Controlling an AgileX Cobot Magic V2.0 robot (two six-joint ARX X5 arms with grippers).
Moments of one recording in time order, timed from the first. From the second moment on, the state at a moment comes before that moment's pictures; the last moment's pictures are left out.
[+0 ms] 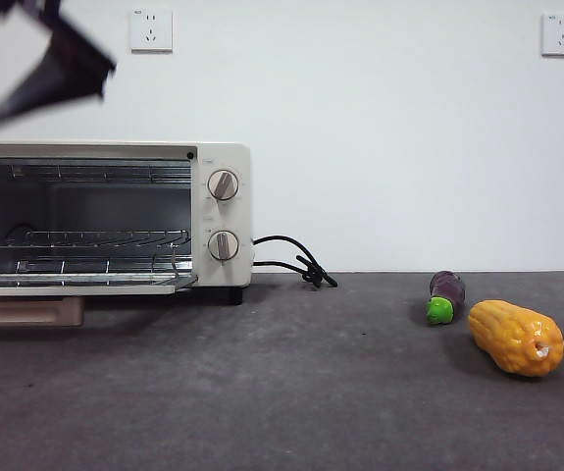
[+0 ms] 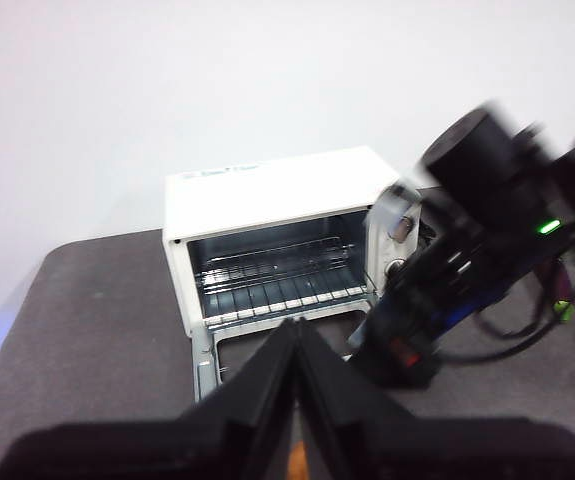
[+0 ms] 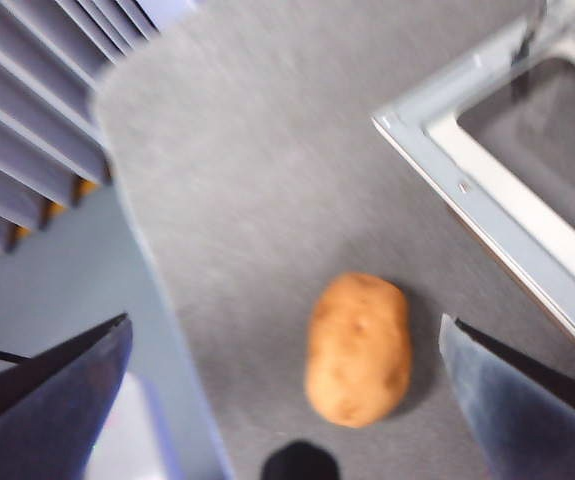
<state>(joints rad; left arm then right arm) -0.14 0.37 1.52 -1.32 -0.02 0.05 1.05 2.14 2.07 -0.69 -0.24 0.16</state>
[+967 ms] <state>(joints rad) -0.15 0.37 1.52 -1.32 -0.02 0.05 1.11 2.39 2.10 -0.65 -0.13 0.11</state>
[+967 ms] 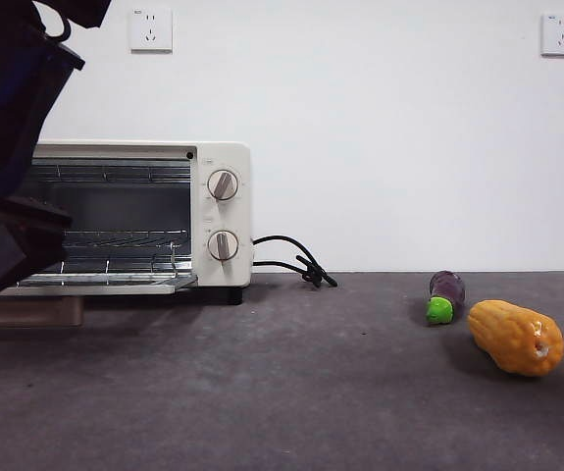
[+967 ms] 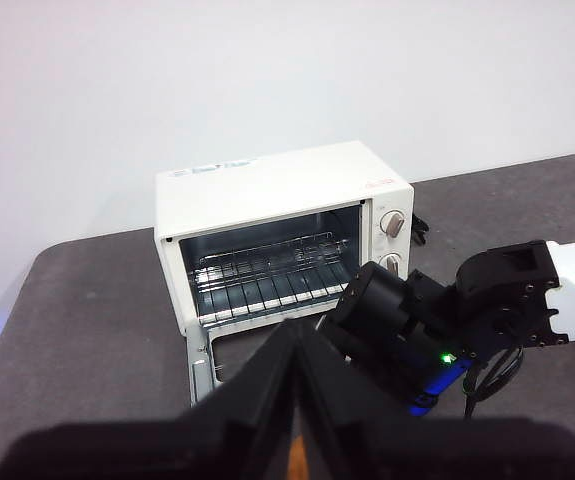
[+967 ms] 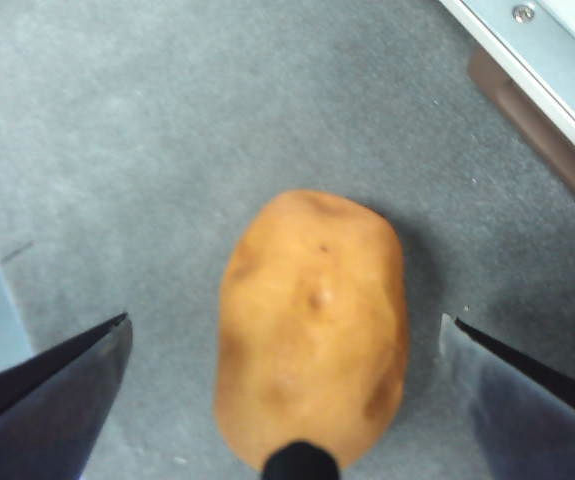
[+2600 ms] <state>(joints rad) -0.17 0.37 1.52 -1.32 -0.02 0.05 1.10 2.27 2.11 -0.72 -0.05 0.17</state>
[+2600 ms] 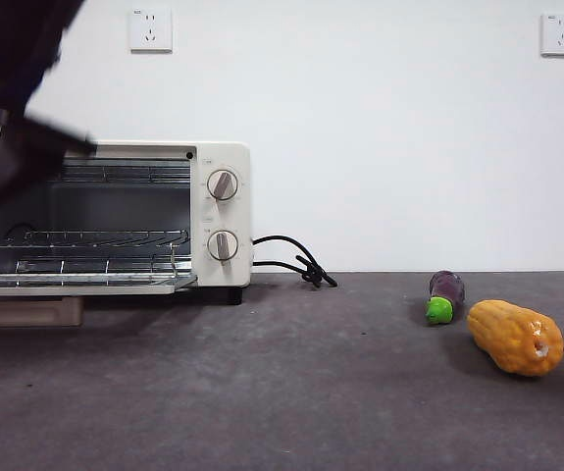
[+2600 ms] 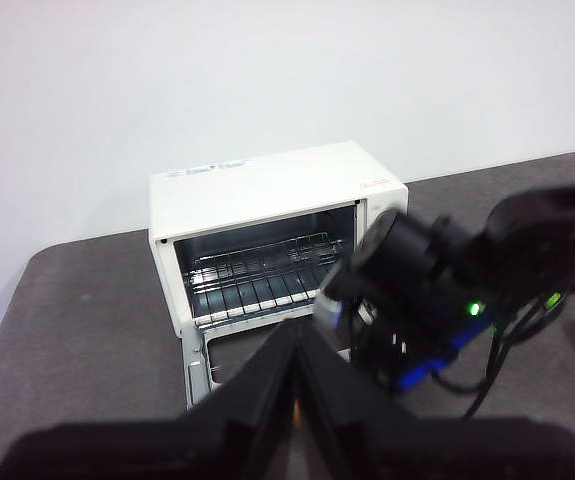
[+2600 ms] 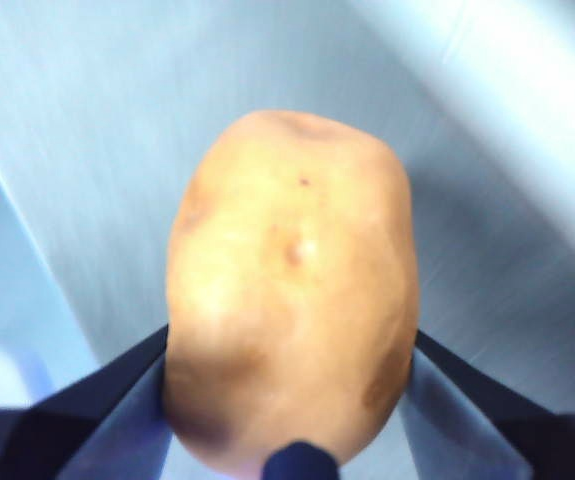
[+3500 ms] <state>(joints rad) -0.17 0.41 1.39 -1.26 -0.04 0.07 0.85 2.27 2.12 -0.49 0.07 0.11</state>
